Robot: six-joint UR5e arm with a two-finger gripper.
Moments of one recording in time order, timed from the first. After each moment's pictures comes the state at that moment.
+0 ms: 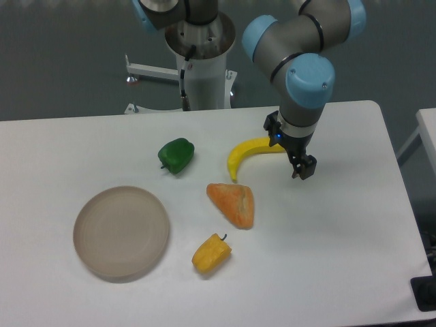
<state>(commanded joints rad) 2.36 -1.96 -1.42 -1.37 1.64 1.58</state>
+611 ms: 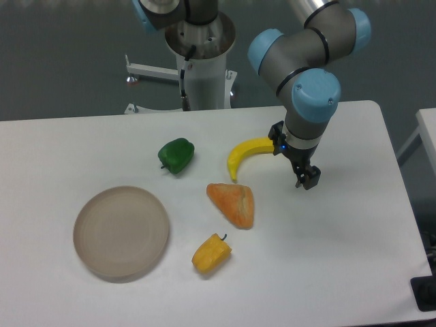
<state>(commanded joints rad) 2.37 -1.98 -1.41 -1.34 1.59 1.58</state>
